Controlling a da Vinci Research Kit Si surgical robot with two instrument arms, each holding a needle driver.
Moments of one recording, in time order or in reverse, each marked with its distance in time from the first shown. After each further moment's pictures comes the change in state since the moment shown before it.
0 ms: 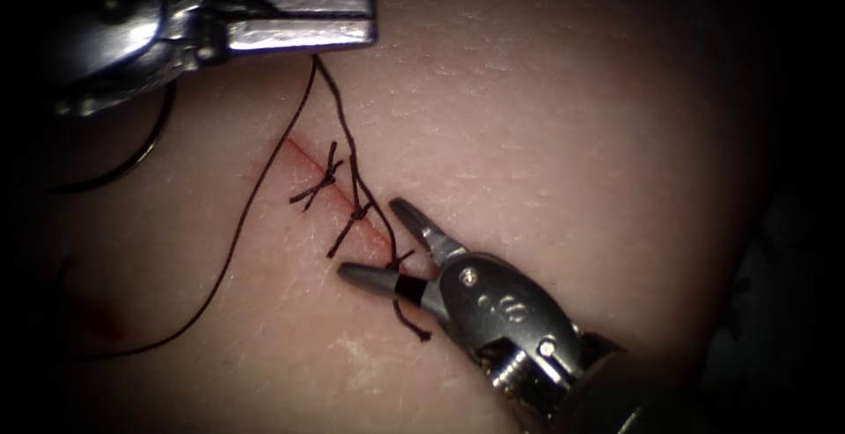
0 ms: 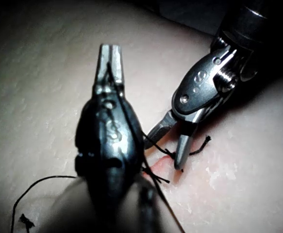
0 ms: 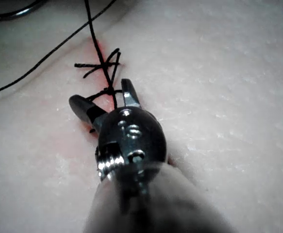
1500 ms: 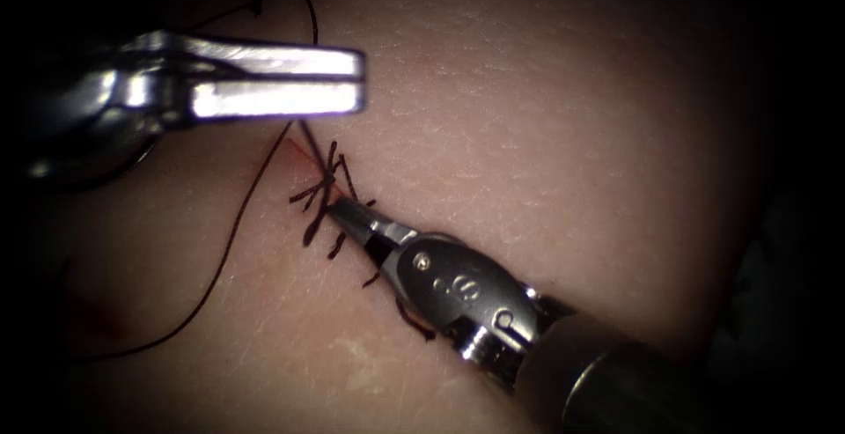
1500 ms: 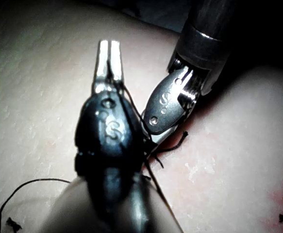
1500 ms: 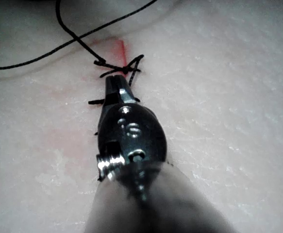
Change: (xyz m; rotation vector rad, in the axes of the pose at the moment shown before) right arm 0.000 -0.001 0.003 -0.017 0.051 -0.226; left arm 0.002 0.004 -0.001 -0.015 0.025 0.035
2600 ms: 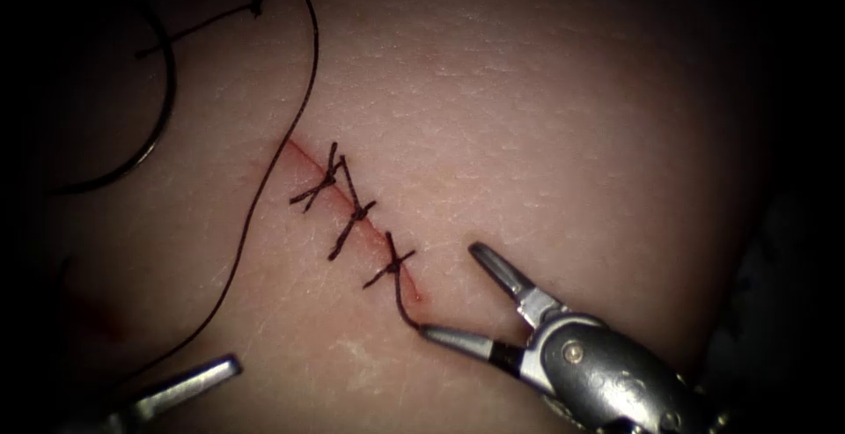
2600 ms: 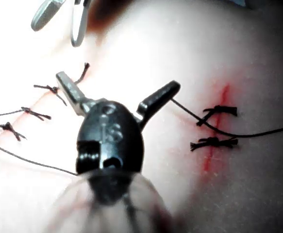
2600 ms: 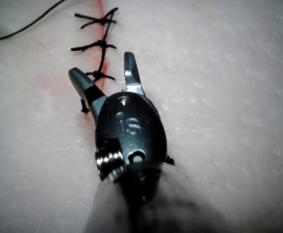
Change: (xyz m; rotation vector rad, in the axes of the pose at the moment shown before) right arm 0.001 0.001 -0.011 0.142 0.019 0.018; left arm -0.015 0.012 -0.001 -0.118 -0.304 -0.072
